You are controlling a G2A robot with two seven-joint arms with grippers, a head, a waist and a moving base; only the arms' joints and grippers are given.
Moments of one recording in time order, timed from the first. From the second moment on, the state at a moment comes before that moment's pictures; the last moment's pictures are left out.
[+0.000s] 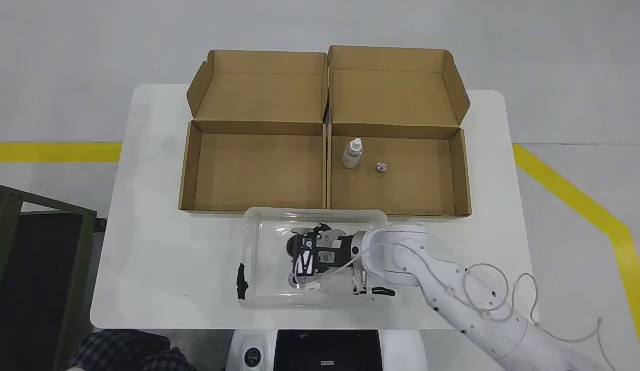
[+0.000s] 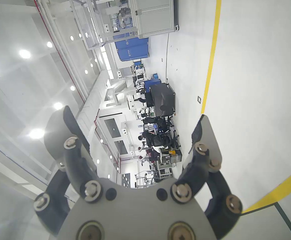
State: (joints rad) left arm -0.01 -0.37 -0.75 -1.25 2.03 -0.40 0.22; right arm -1.02 -1.15 0.68 -1.67 -1.38 -0.66 0.35
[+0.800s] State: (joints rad) left arm -0.01 -0.37 -0.75 -1.25 2.03 -0.40 0.22; right arm -1.04 -1.15 0.77 -1.73 -1.26 -0.74 0.30
